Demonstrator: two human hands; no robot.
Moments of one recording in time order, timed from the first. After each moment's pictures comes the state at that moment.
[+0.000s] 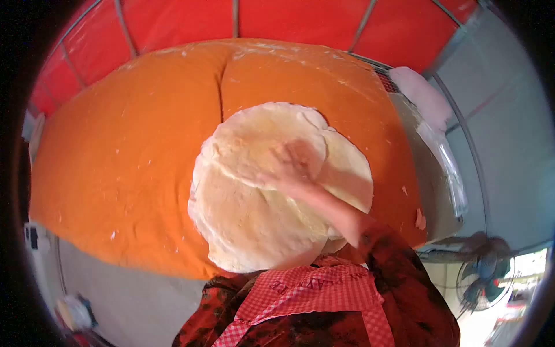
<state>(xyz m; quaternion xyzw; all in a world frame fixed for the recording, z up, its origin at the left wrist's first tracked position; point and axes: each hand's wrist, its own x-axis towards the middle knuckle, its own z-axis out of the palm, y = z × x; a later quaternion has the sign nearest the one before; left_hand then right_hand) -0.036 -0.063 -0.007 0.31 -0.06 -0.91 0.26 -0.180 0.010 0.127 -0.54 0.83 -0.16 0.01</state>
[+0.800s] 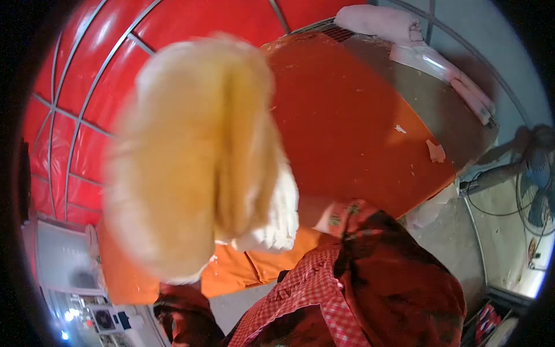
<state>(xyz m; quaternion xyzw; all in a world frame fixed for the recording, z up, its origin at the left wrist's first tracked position) -0.138 -0.032 0.263 0.18 -0.89 -0.16 0.39 -0.188 0.066 0.154 -0.12 0.31 -0.84 0.44</state>
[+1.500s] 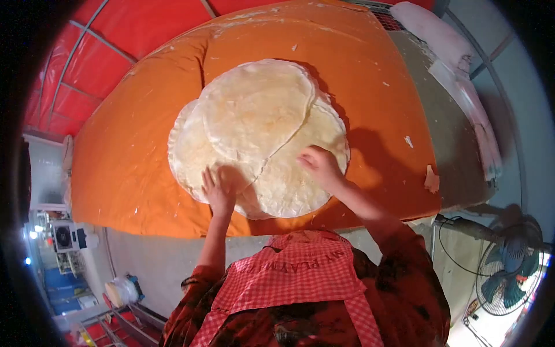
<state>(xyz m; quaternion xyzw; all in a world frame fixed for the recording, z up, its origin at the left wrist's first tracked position) 0.001 0.008 0.043 0.44 -0.89 -0.03 0.11 -0.252 0.215 0.077 -0.44 0.68 -0.55 0.18</state>
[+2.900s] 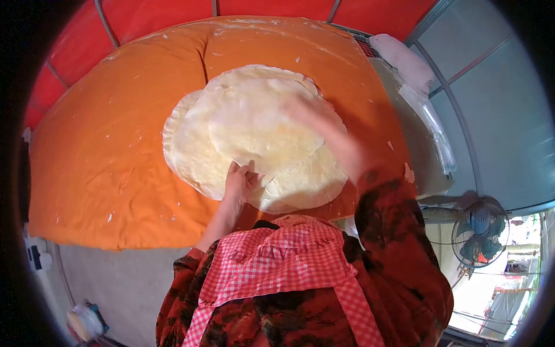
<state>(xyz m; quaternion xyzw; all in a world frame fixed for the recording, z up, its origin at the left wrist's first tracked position) 0.004 -0.039 0.035 0.31 -0.24 -0.90 0.17 -0.256 0.019 0.148 -0.47 0.81 -0.28 0.20</state>
